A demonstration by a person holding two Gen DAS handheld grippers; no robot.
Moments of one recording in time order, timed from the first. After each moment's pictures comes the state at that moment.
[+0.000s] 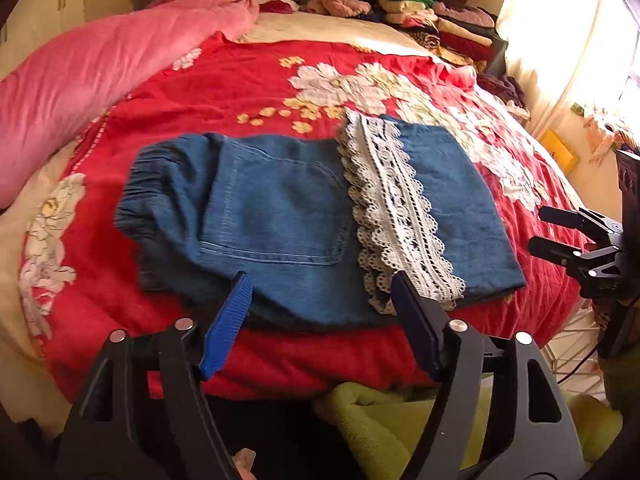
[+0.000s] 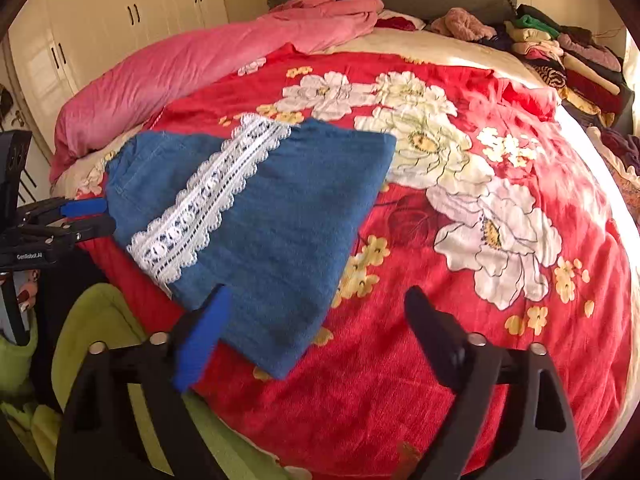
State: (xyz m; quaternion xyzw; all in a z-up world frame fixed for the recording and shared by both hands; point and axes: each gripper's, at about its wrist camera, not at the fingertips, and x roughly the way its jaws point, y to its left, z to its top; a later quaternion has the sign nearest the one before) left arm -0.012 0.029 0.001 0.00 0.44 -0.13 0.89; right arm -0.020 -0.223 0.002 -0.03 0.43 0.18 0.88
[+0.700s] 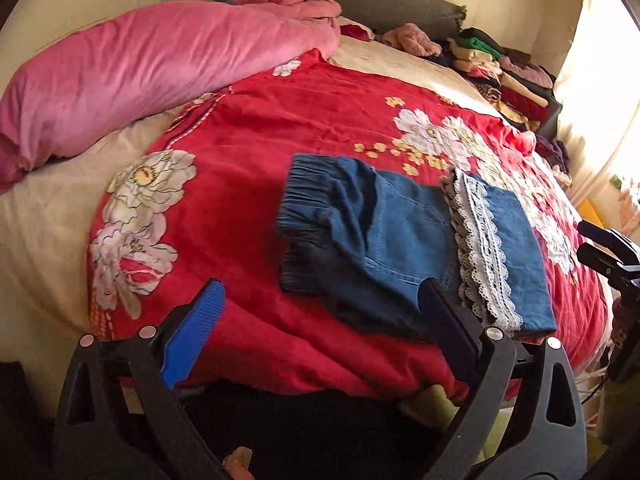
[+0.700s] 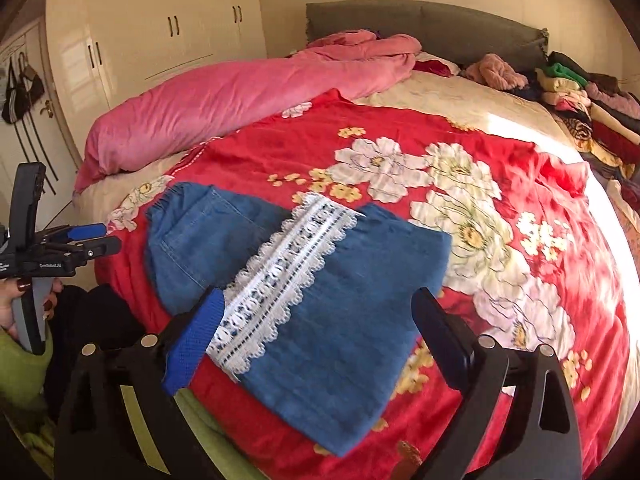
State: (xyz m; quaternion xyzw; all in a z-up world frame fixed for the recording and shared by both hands) left arm -0.020 0.129 0.016 -0.08 0.41 -0.03 0.91; right arm 0.008 -0.161 0.051 -0.05 0.38 0.24 0.89
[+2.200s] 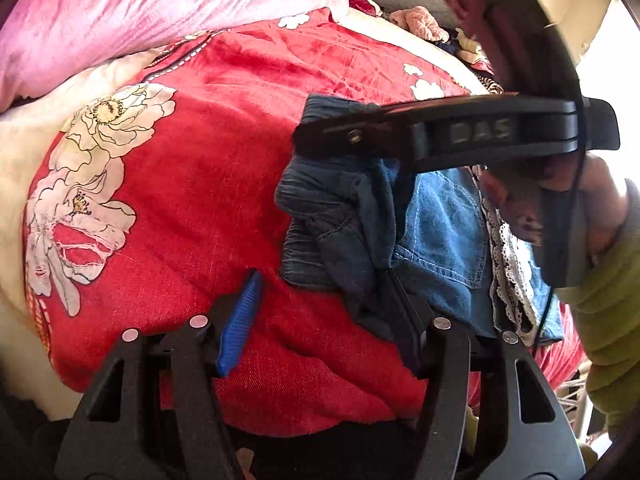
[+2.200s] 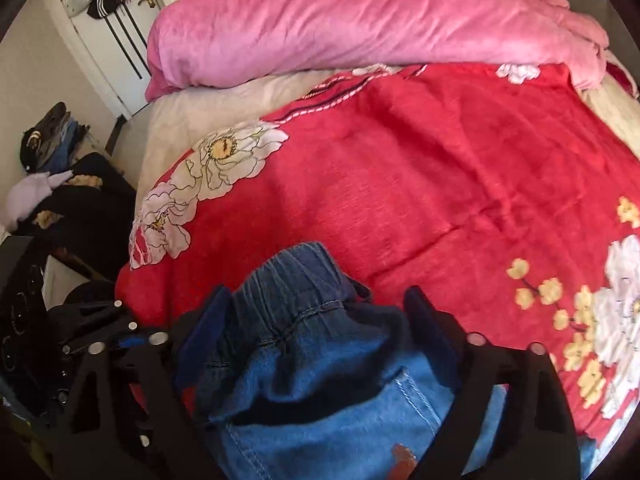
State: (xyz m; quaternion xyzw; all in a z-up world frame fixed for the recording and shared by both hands) left arm 0.006 0.142 -0.040 -0.14 0.46 -0.07 0.87; right arm 0.157 0.091 -0.023 -0.15 0.50 0.46 0.72
